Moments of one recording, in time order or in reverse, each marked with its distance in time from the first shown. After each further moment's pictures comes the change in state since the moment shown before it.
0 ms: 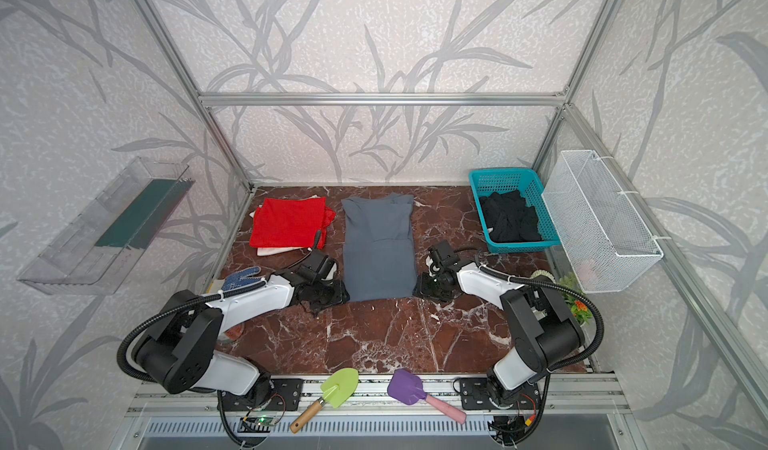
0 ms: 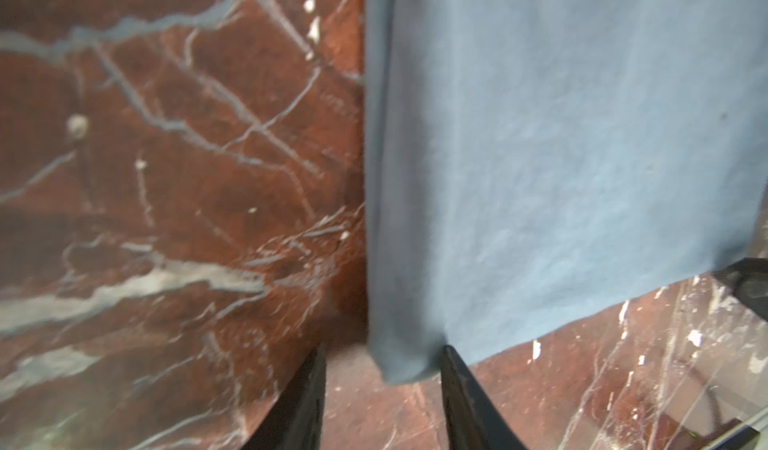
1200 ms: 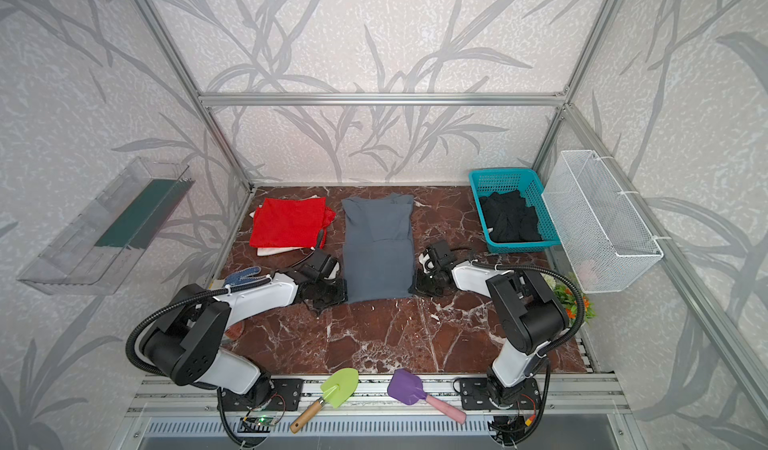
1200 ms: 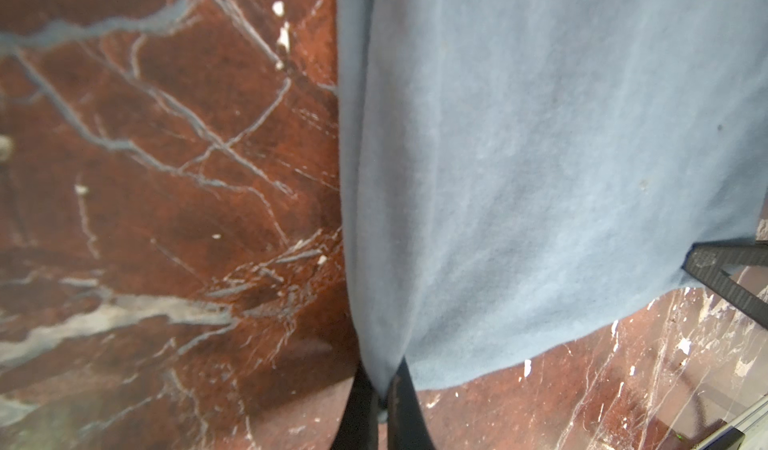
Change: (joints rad) left arm -0.004 0.038 0.011 0.026 0.014 -0.016; right arm -0.006 0.122 0.005 0.184 -0.121 0.027
